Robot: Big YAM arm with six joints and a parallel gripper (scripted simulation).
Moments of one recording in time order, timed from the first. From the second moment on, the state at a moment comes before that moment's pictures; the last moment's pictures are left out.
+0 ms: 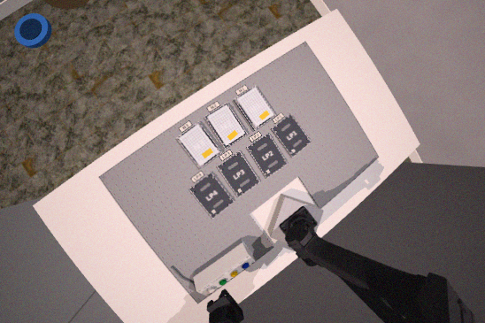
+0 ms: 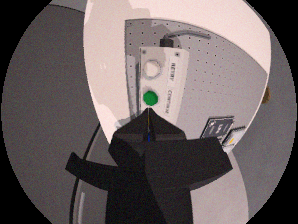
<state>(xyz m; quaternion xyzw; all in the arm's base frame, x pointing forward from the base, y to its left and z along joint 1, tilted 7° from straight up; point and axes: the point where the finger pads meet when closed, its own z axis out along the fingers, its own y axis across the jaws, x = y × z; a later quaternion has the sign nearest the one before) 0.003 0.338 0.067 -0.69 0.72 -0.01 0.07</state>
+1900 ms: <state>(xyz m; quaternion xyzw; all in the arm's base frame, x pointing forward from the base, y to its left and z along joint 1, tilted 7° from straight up) 0.008 0.340 0.039 -0.69 0.72 -0.01 0.07</state>
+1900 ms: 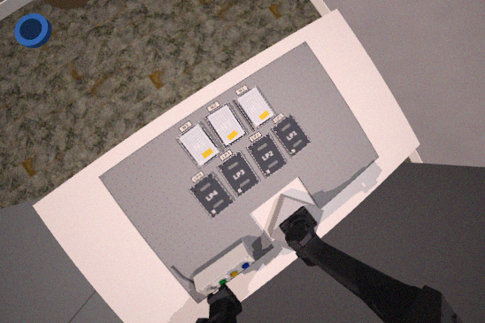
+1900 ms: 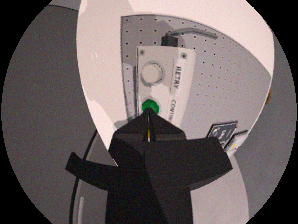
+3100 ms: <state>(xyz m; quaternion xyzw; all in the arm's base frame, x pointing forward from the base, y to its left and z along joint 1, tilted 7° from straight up) 0.008 0.341 0.035 -0.69 0.72 -0.01 0.07</state>
